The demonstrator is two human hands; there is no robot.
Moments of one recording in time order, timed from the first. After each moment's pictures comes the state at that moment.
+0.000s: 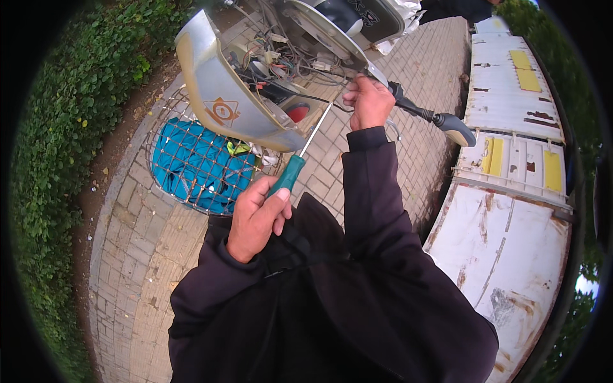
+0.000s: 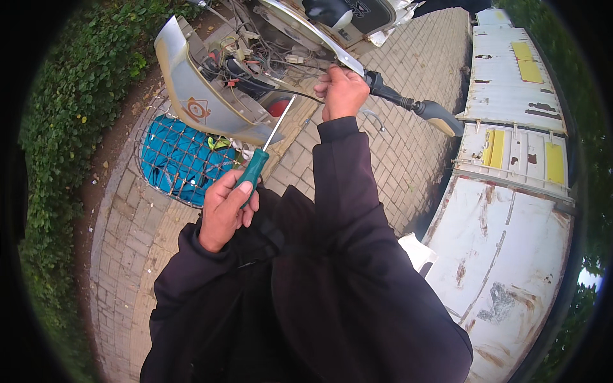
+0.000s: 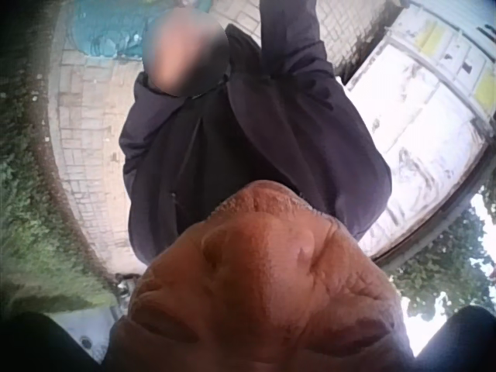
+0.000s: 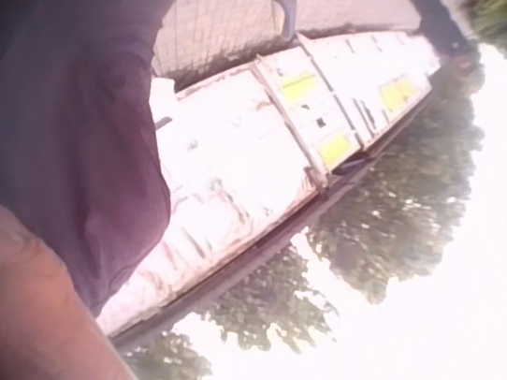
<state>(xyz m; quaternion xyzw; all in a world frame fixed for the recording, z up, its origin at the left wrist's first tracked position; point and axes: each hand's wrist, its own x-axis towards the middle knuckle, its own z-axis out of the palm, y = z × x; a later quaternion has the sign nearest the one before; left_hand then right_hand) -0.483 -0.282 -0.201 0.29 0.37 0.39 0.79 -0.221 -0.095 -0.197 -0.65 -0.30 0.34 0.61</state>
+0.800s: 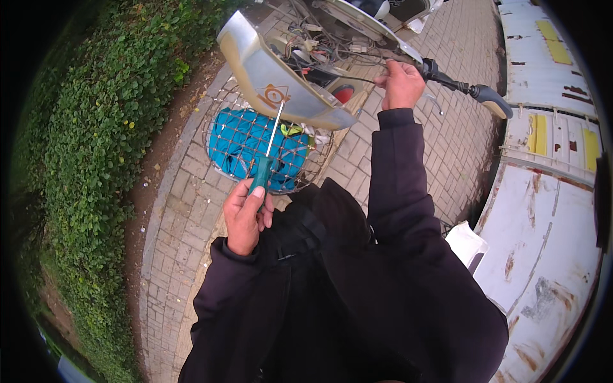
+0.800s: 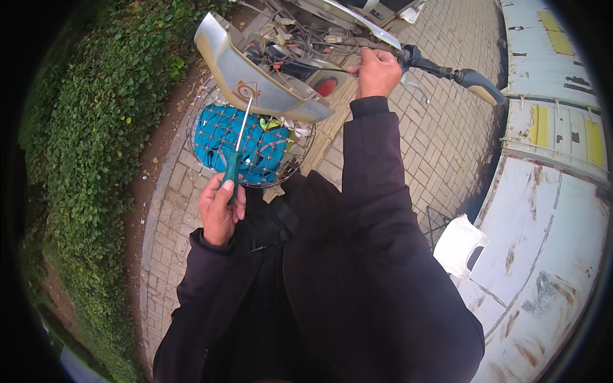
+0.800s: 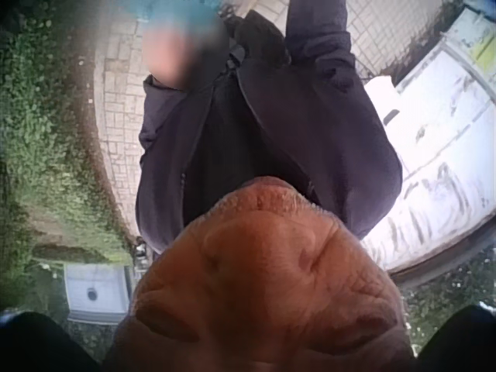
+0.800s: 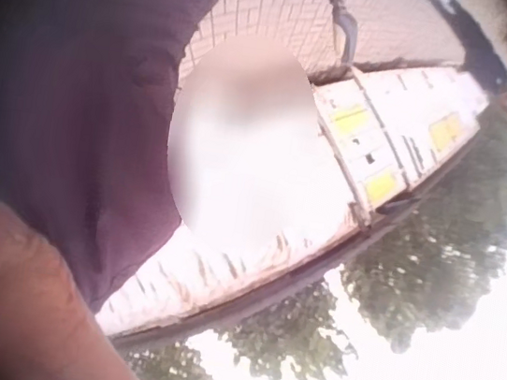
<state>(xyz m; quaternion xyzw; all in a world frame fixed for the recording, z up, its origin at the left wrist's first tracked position) -0.596 -0.318 -0.207 0.25 0.48 0.44 0.72 -0.252 -0.112 -0.204 -0.64 -0.28 0.28 0.66</state>
